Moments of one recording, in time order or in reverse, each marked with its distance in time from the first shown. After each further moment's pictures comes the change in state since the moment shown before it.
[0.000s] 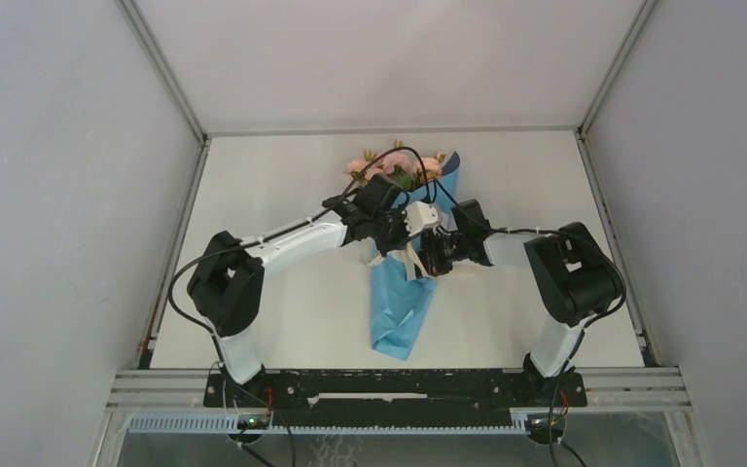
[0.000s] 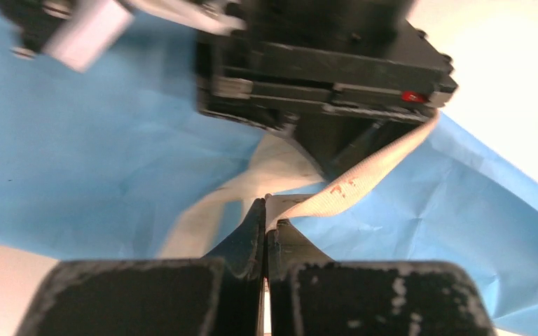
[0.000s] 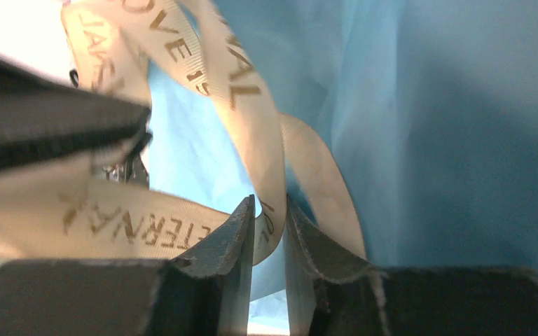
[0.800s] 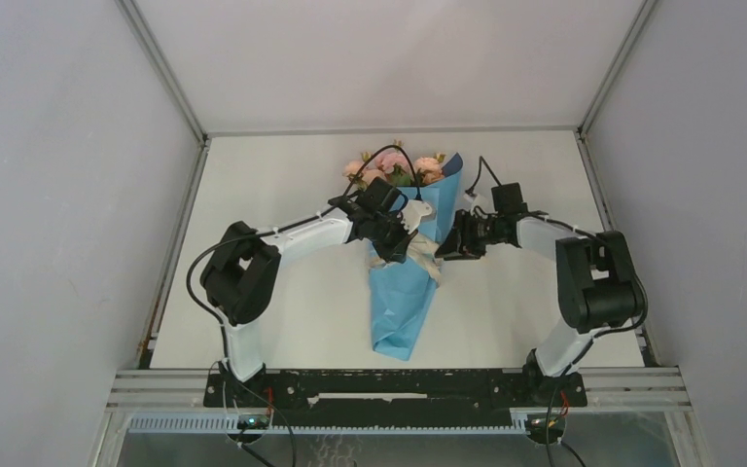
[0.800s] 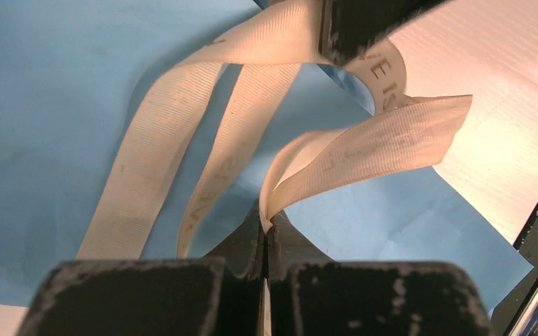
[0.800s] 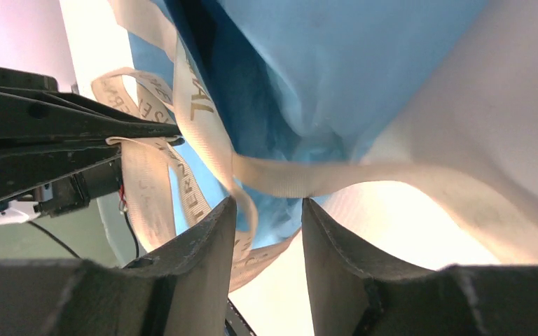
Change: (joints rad) left arm 0.048 0.094 0.010 -0.006 0.118 -0.281; right arm -0.239 -0.074 0.083 -0.316 -0.002 -0.080
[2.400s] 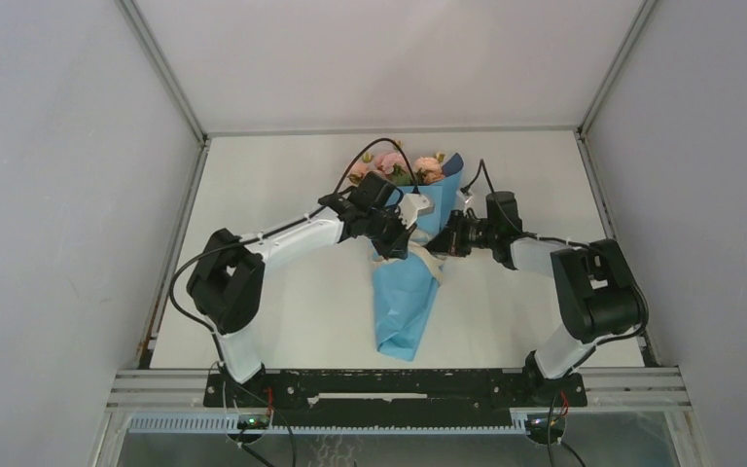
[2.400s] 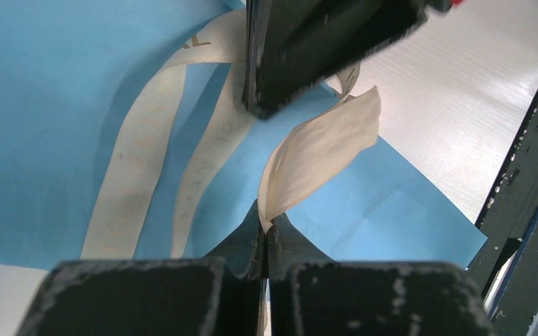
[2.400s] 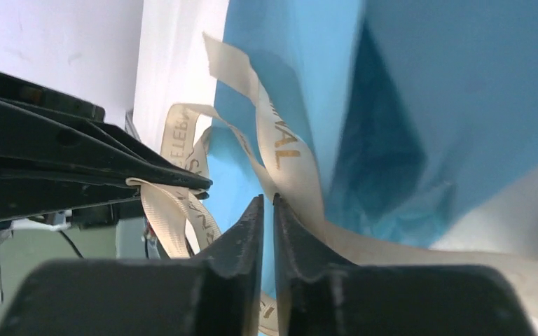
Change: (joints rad) left arm 0.000 -0.079 -0.010 -0.009 0.044 -0.025; right arm 0.058 -0.094 -0.201 0.529 -0.024 0.257
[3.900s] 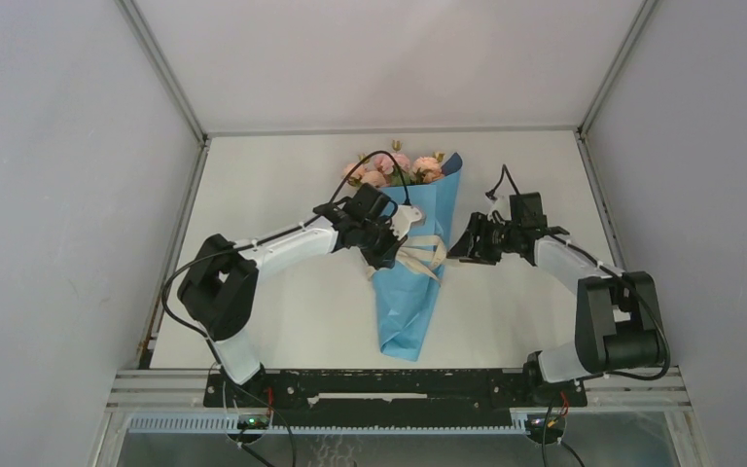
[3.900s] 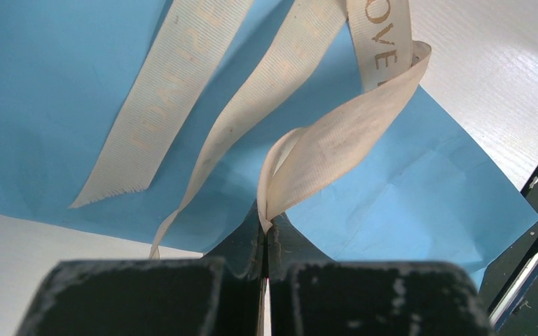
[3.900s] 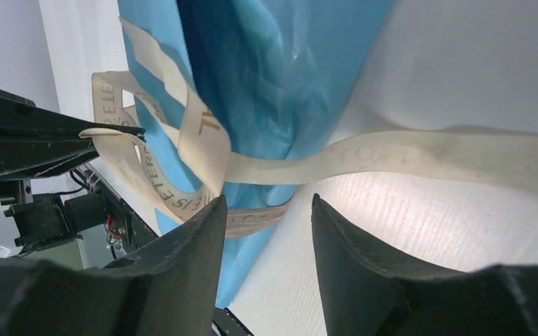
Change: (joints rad) left arm -0.008 -0.064 -0.109 -0.014 -0.108 0.002; right arm -0.119 -0.160 0.074 -0.539 0.149 -0.209
